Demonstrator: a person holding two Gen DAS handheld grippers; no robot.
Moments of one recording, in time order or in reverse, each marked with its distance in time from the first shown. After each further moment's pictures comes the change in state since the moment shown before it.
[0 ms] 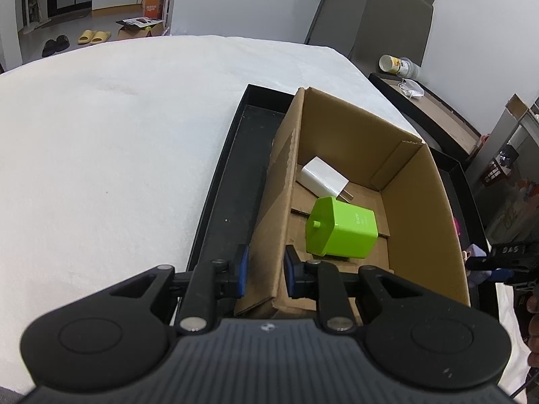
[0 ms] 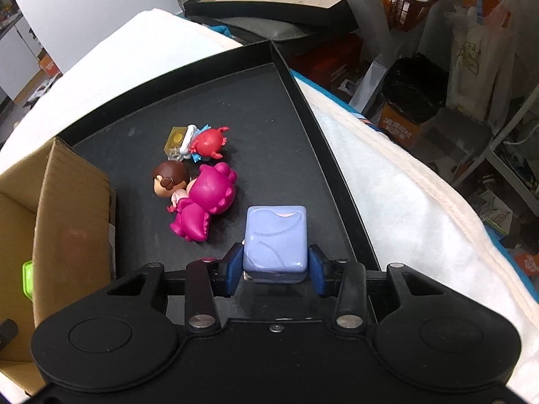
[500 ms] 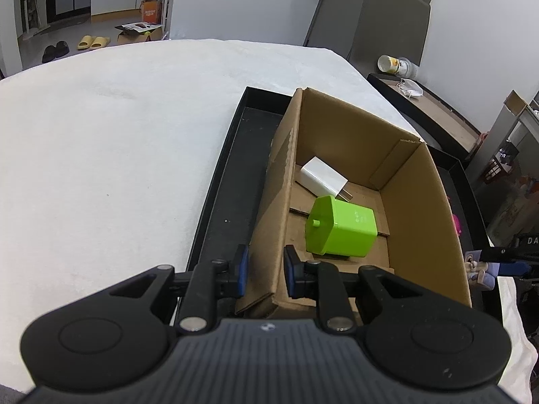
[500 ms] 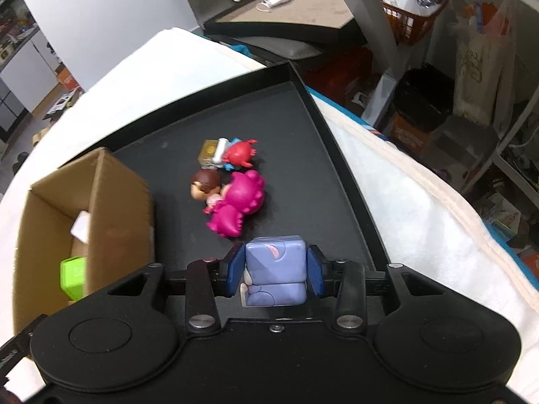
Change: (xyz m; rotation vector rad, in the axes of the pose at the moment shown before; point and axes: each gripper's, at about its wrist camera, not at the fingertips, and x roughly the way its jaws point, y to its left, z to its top) left arm -0.001 -0.002 -0.002 0.010 -0.015 -0.002; right arm -0.034 0.007 -0.006 0.002 -0.046 0.074
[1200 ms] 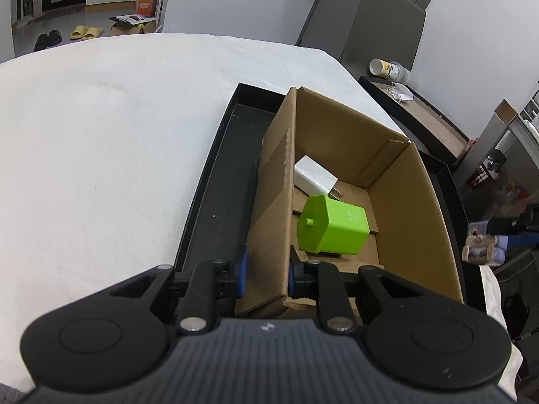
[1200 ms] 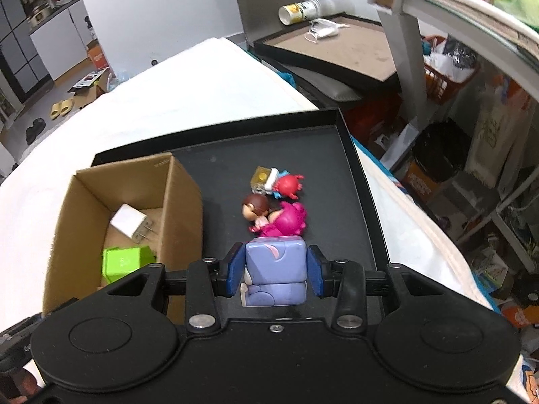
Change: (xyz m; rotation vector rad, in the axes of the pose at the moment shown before) left arm 0.001 0.008 0.000 -0.030 0.007 -0.061; right arm -0.042 0.050 0.015 -0.182 -0.053 -0.011
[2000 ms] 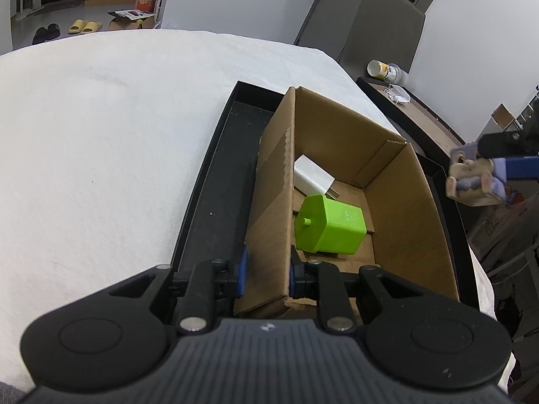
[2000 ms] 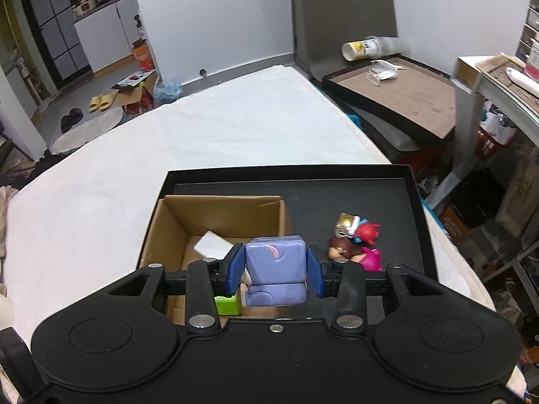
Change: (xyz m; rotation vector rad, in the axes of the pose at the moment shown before) left arm -0.001 0.003 0.000 -0.018 0.006 -0.023; right arm -0.034 0.086 0.029 -0.120 -0.054 0.082
